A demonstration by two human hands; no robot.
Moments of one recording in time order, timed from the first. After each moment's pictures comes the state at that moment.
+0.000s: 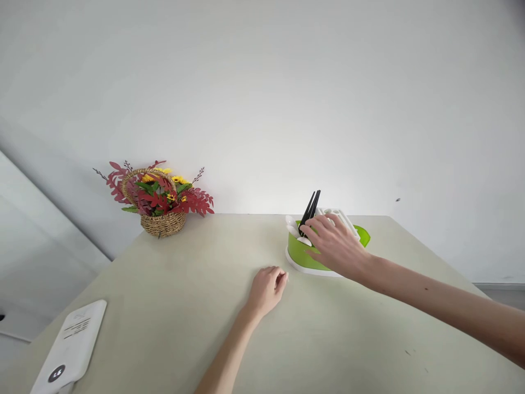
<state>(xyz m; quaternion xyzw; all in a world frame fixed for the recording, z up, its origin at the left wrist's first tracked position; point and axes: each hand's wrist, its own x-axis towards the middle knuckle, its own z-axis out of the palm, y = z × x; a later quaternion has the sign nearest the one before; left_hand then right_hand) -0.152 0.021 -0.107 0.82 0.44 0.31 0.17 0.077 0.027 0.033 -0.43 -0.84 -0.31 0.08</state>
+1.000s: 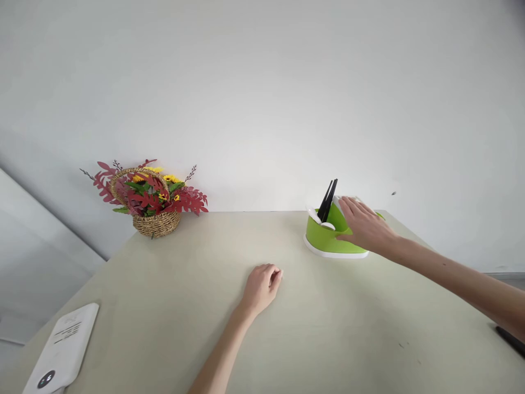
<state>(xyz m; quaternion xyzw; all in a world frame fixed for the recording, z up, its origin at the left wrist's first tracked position) -0.150 0.021 -0.104 0.82 0.45 0.30 0.17 0.209 0.085 -0.016 -0.55 -0.80 -0.22 0.12</state>
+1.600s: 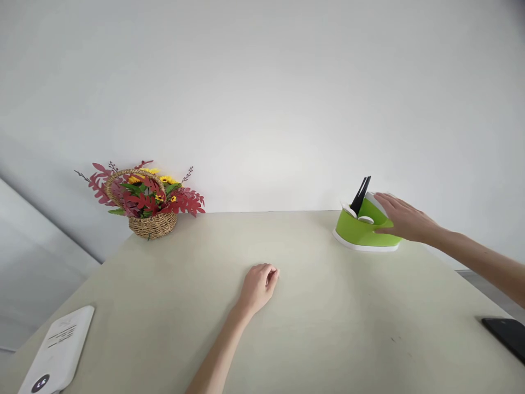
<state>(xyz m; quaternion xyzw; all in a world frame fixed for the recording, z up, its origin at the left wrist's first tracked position) -0.150 0.021 -0.102 0.83 0.45 0.30 0.17 0.347 0.085 -0.020 -0.60 -0.77 -0.18 0.13</state>
